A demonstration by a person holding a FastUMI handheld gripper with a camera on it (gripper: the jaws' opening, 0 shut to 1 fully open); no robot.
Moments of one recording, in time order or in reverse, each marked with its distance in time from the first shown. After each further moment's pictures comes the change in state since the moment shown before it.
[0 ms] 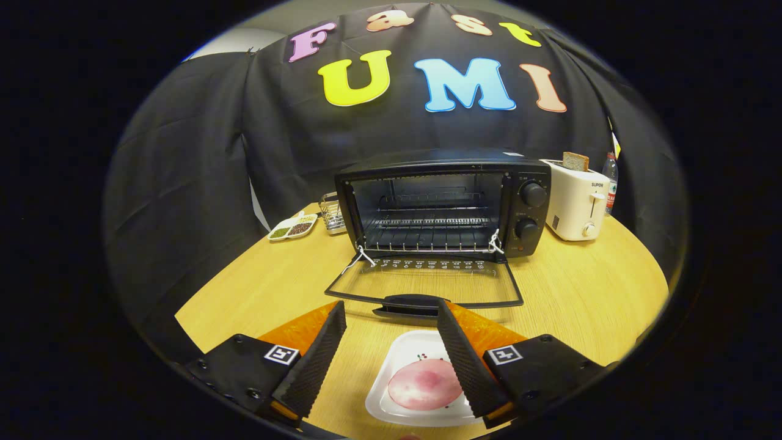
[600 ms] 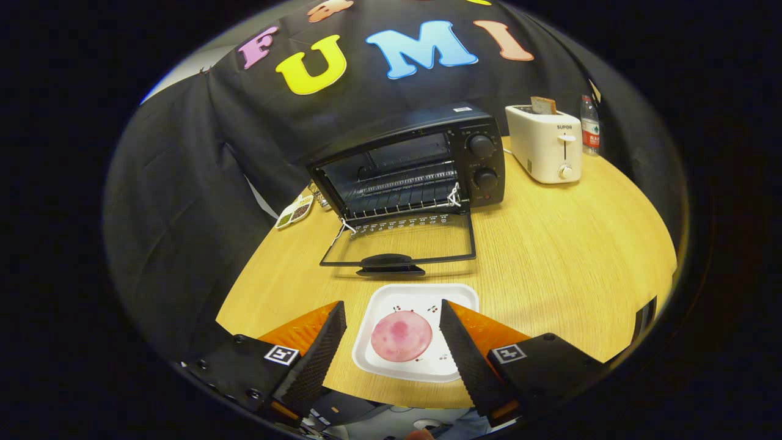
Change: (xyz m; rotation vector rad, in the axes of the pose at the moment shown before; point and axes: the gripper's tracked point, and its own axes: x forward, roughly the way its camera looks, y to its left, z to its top) arm -0.053 -0.051 -0.022 0.216 0.267 0.083
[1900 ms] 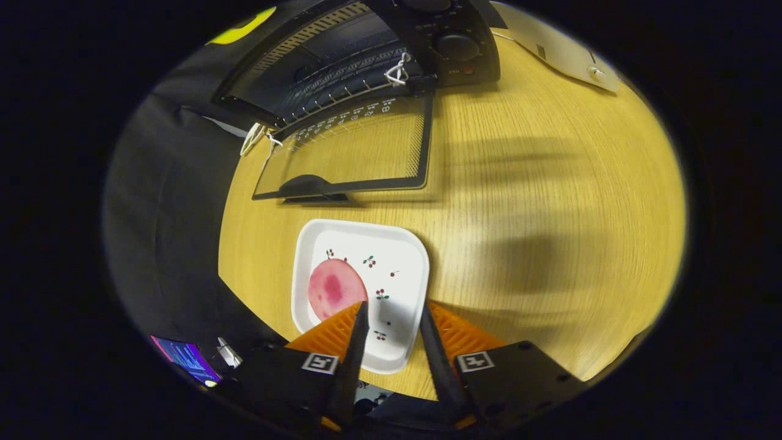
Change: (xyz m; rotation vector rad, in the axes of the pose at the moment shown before) arm 0.048 -0.078 -0.053 0.080 0.614 0.042
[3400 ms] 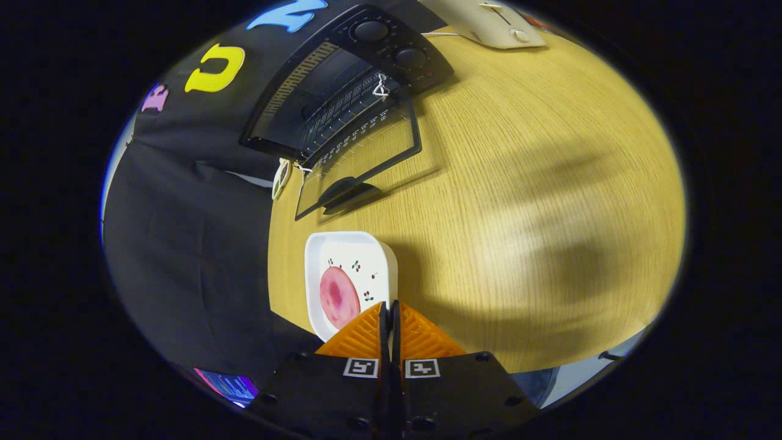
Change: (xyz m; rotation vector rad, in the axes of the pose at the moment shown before) arm -0.023 0.050 -0.038 0.274 -0.213 0.238
